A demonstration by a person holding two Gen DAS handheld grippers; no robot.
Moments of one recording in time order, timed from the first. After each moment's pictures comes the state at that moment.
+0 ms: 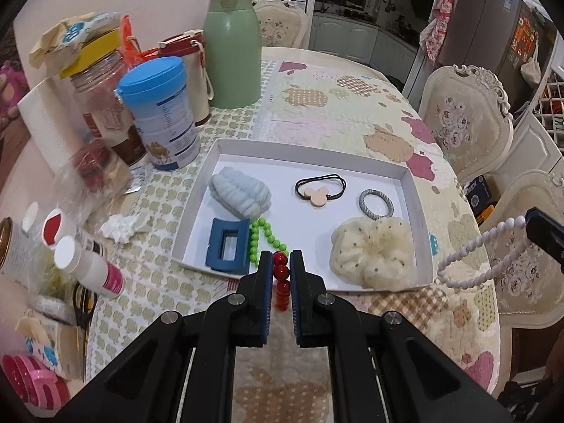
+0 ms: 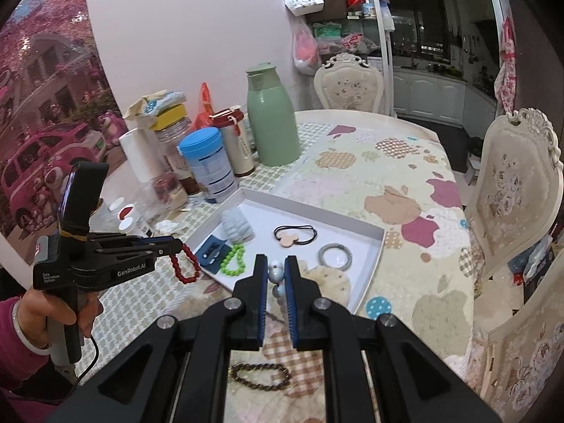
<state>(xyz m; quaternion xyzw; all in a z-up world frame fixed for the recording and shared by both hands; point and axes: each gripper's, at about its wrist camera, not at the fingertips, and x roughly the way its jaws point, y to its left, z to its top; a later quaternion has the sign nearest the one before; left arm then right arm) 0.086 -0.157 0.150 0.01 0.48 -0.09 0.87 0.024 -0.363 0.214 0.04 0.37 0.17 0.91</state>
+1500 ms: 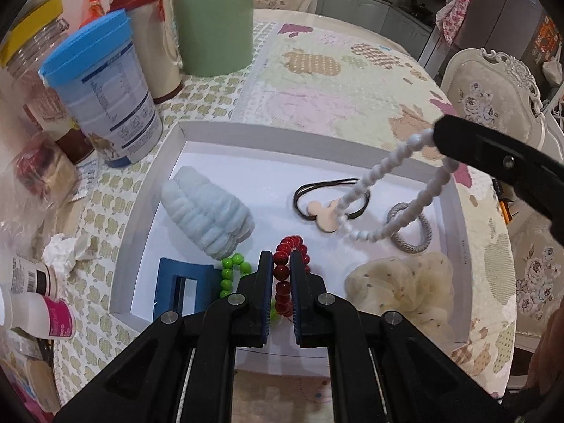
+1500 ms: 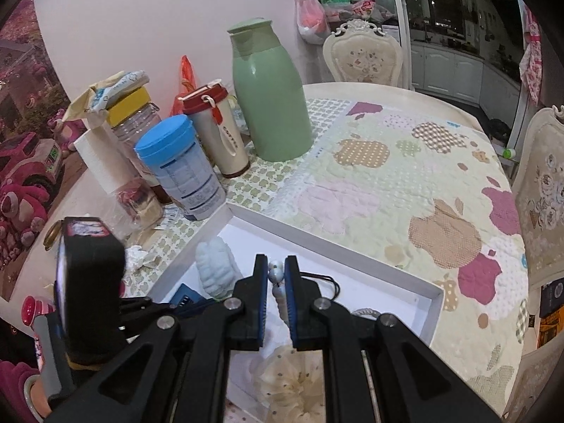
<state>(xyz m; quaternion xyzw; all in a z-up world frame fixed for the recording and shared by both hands) 0.181 -0.180 0.076 0.00 0.53 -0.08 0.84 0.195 -0.316 0.144 0.05 0.42 0.18 0.89</state>
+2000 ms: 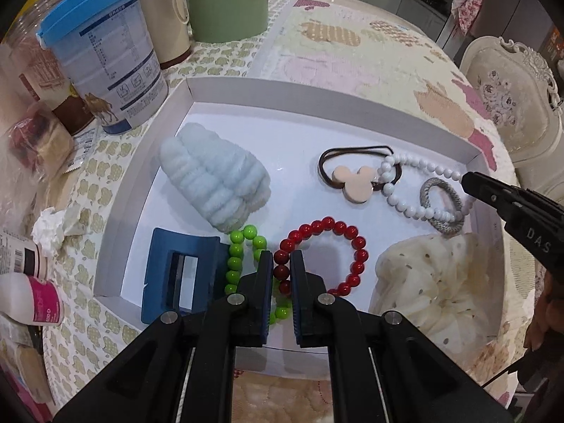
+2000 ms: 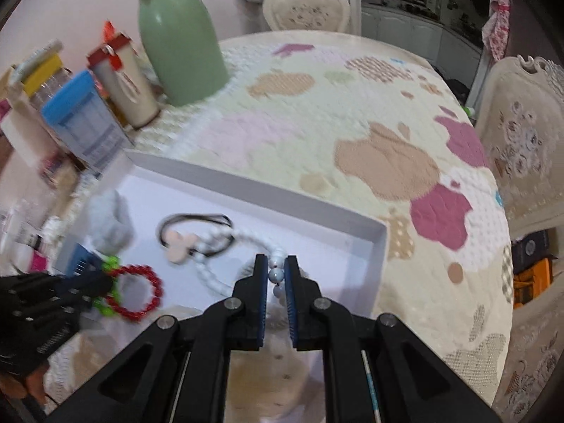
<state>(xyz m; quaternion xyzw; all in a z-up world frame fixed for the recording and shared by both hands) 0.179 -0.176 0.040 0.00 0.56 -0.06 0.82 0.204 -0.374 0.055 0.03 0.50 0.08 0.86</state>
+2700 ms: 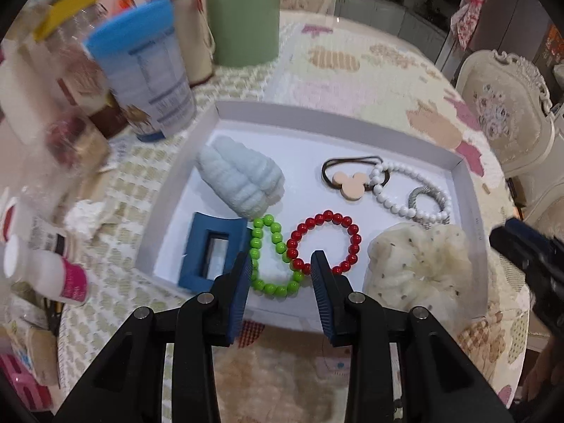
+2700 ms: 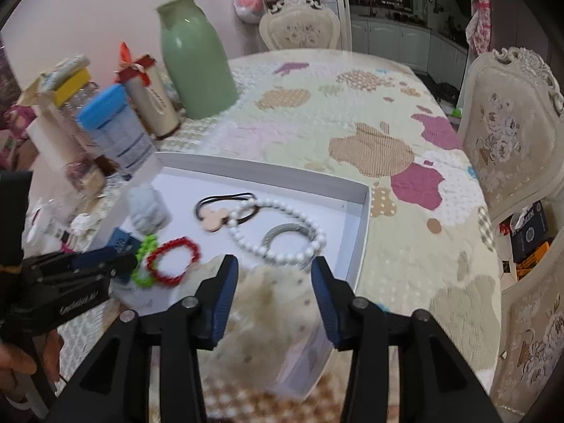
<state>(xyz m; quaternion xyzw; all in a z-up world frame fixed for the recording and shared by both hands) 0.136 -0.165 0.080 0.00 0.51 -0.04 0.86 0.115 -0.367 0.104 0.06 0.46 0.08 0.88</state>
